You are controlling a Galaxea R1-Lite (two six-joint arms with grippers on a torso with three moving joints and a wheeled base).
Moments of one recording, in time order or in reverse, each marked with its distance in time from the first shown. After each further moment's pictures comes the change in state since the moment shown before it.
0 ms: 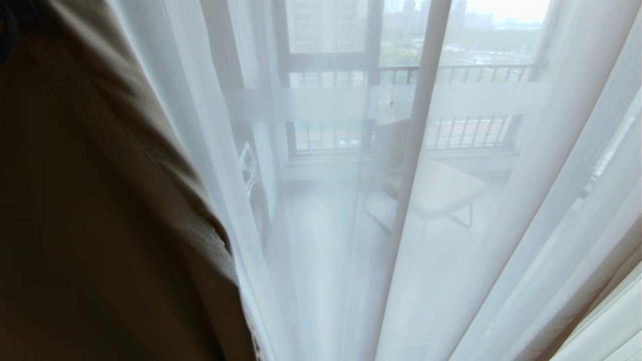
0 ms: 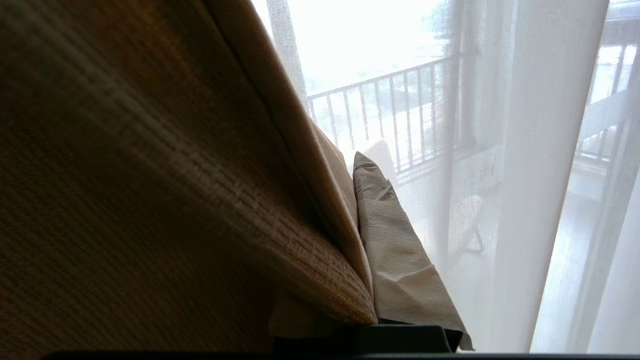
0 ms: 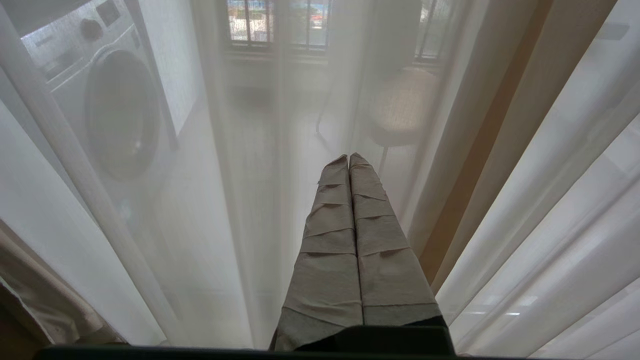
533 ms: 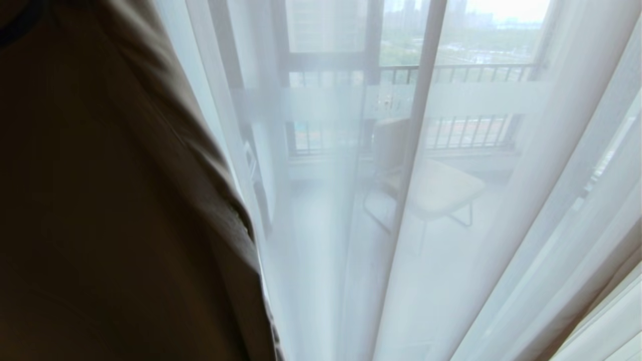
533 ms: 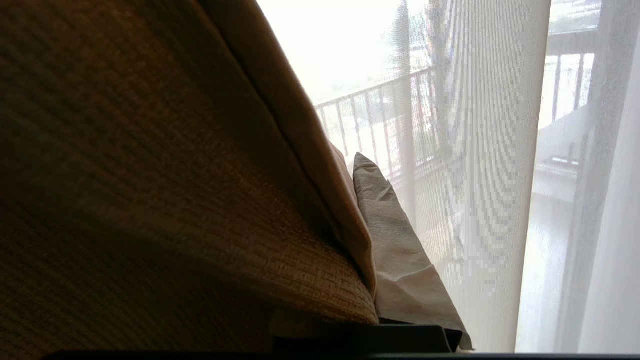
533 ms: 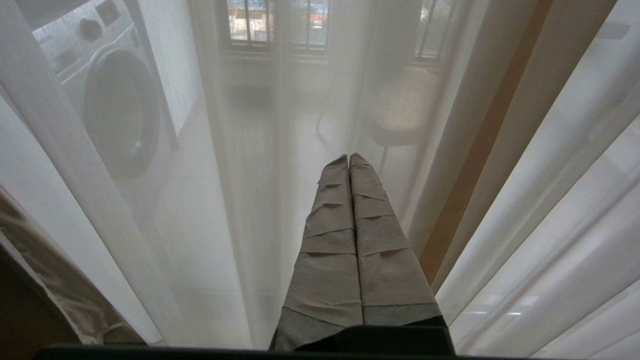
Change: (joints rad) left arm -0.083 0.075 -0.124 0.001 0.009 0.015; right arm 0.000 0.000 0.000 0.000 0.000 0.000
